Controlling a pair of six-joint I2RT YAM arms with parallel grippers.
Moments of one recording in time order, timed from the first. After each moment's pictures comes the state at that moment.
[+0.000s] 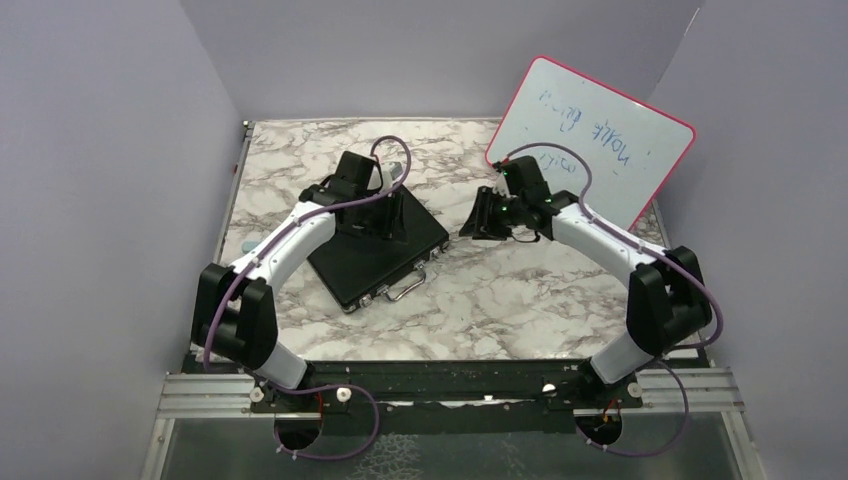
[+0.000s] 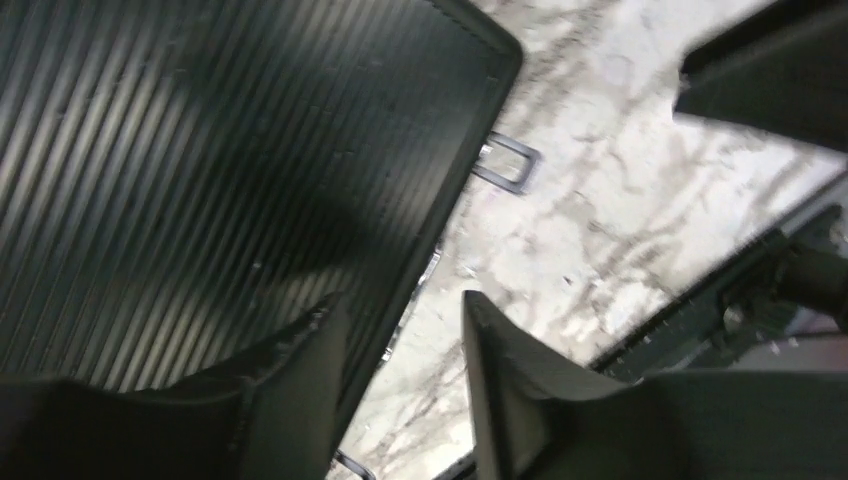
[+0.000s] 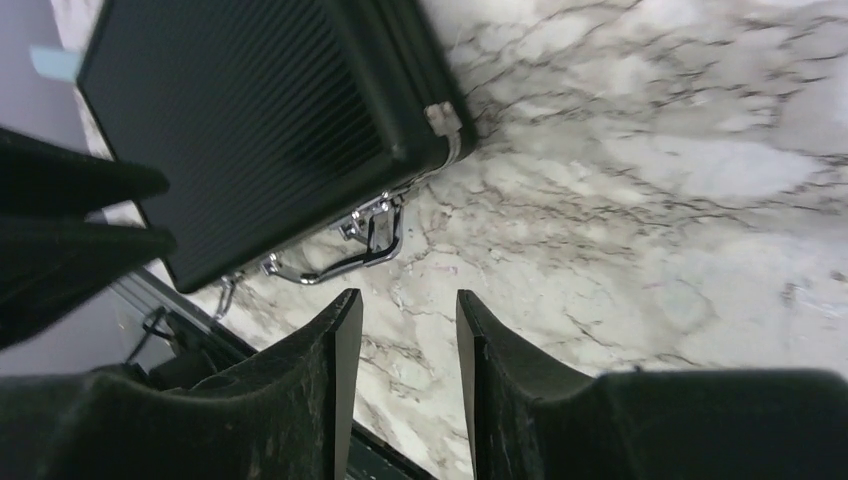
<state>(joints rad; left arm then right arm) -0.38 1.51 1.19 -0.62 0.43 -0.20 0.45 1.57 1.13 -0.39 -0.32 0.60</state>
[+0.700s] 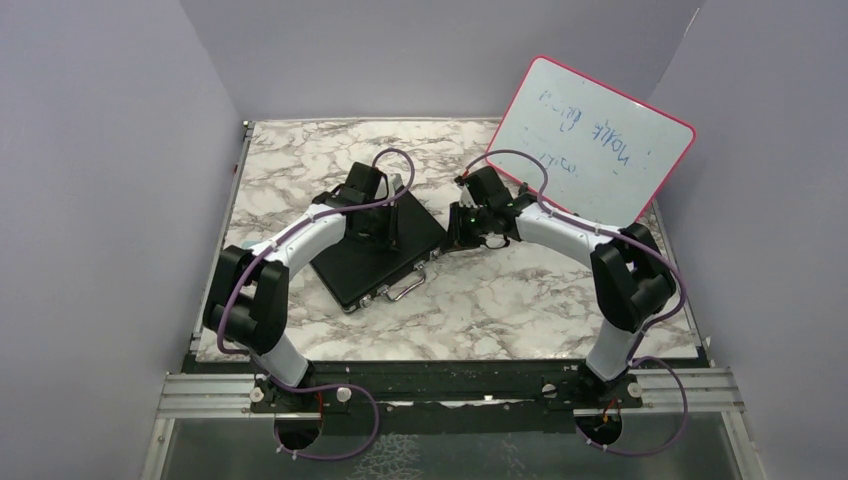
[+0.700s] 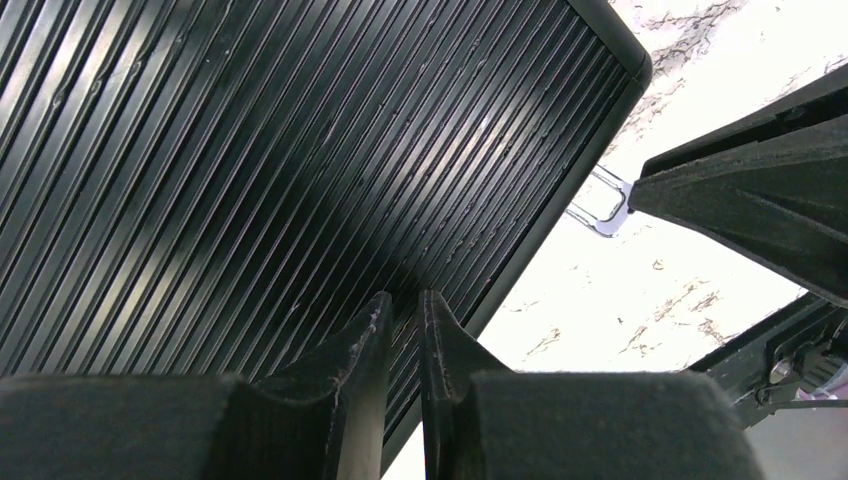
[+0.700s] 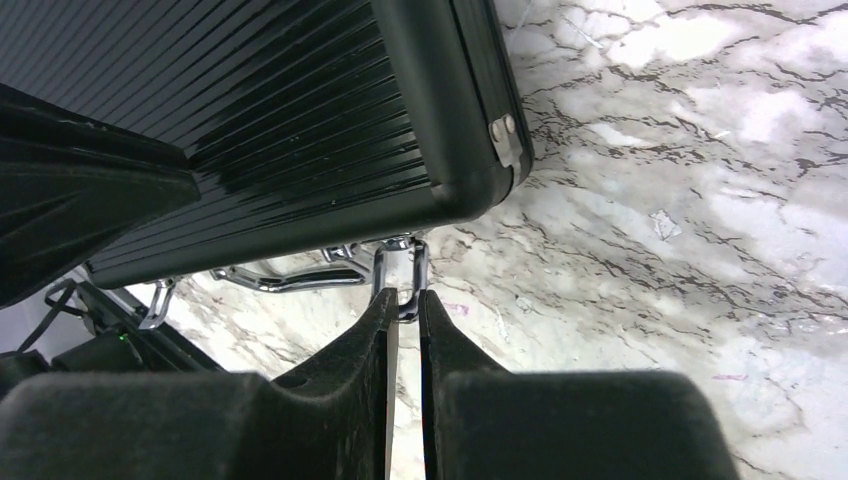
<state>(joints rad) -0.40 1.62 1.11 -0.52 0.30 -0.27 0.61 1.78 1.21 -0.35 -0.30 0.51</state>
